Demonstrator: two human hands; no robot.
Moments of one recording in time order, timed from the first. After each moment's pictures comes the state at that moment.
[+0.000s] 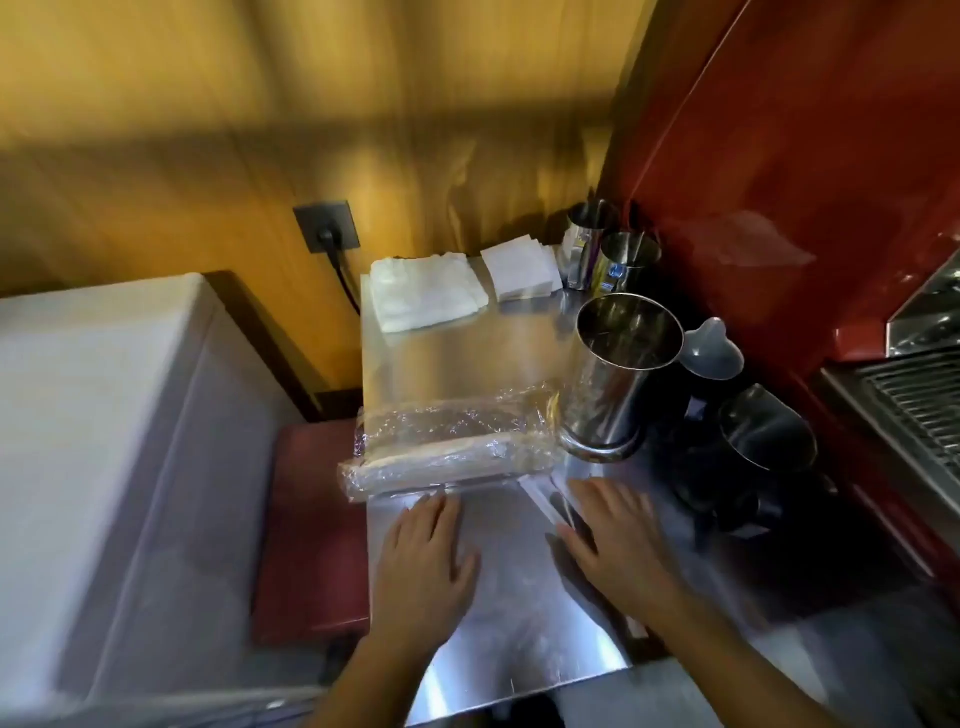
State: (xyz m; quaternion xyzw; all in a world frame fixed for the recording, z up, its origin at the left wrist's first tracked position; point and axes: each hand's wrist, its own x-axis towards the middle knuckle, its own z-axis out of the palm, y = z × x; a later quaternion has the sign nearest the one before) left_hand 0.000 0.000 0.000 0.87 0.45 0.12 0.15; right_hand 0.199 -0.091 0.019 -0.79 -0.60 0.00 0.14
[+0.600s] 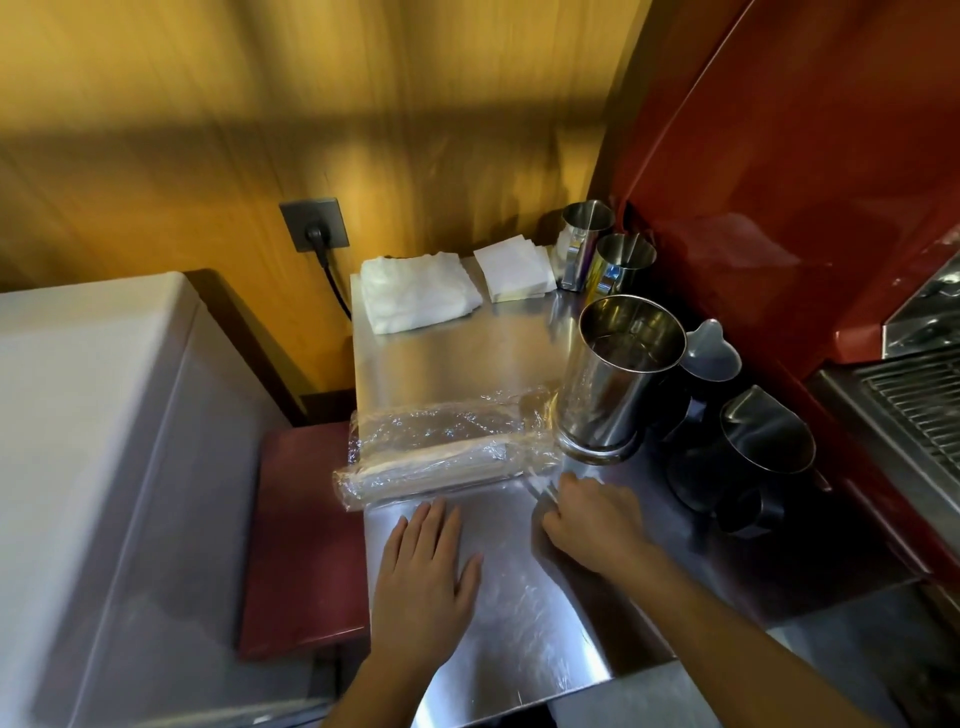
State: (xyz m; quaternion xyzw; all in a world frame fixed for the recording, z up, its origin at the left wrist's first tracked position) left_hand -0.006 -0.001 -0.010 0.89 0.43 0.09 0.12; right_hand 0.193 -0.043 0.026 -0.84 -0.53 0.10 0.01
